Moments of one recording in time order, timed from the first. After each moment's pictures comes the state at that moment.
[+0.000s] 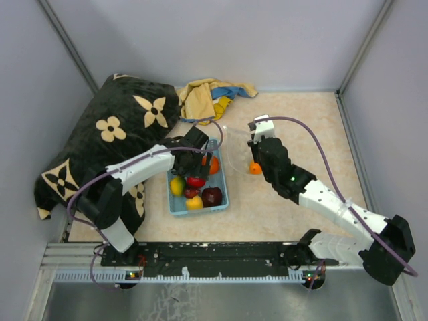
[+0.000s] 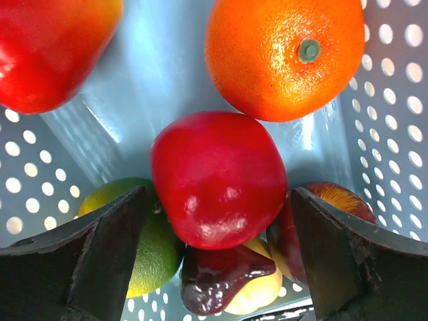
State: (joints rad) left arm -0.70 1.67 1.21 -0.69 -0.13 -0.44; right arm 0.74 1.08 0.82 -0.05 0.55 -0.03
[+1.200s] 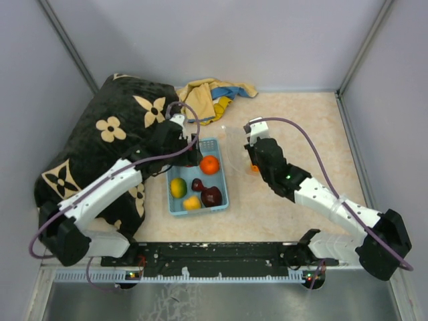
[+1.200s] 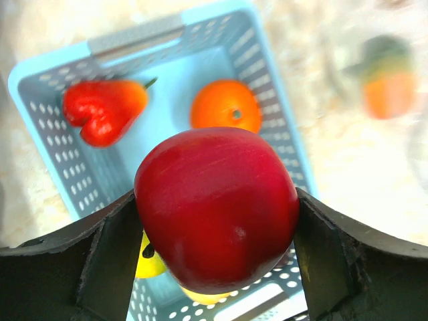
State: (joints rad) left arm -0.66 1.36 1.13 -0.55 -0.16 -0.46; right arm 0.74 1.13 0.81 -0.05 0.52 -0.04
